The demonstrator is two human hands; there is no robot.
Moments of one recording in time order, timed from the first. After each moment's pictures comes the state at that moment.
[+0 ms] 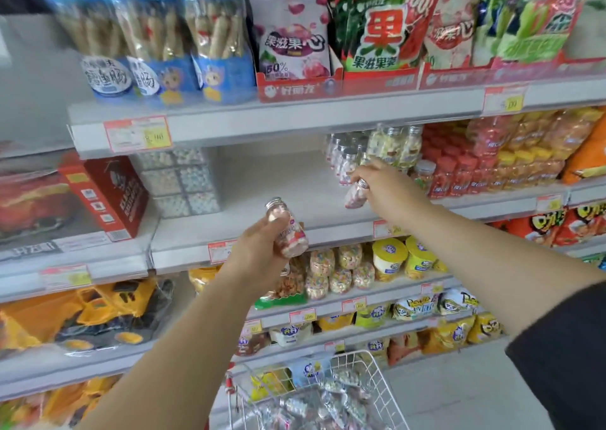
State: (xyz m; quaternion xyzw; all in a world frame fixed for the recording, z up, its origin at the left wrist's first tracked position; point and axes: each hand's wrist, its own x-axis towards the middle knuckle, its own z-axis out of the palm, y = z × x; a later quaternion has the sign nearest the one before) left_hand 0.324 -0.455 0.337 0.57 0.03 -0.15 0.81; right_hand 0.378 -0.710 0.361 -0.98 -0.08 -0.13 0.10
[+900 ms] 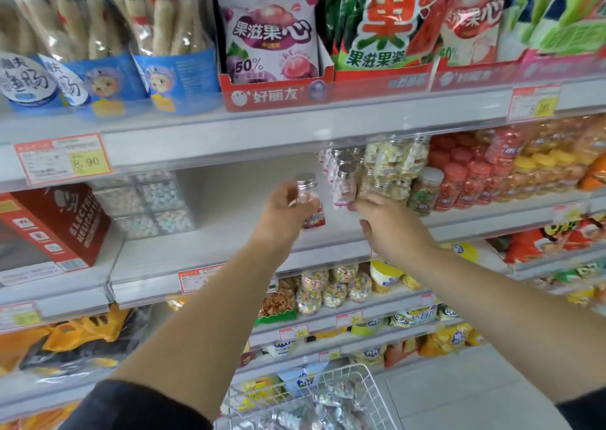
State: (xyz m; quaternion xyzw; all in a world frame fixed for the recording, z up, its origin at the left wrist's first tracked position) left_hand 0.422 -0.523 0.336 0.70 -0.04 -0.09 0.70; right_hand 0.378 -0.720 0.329 -0.99 -0.09 -0.11 0.07
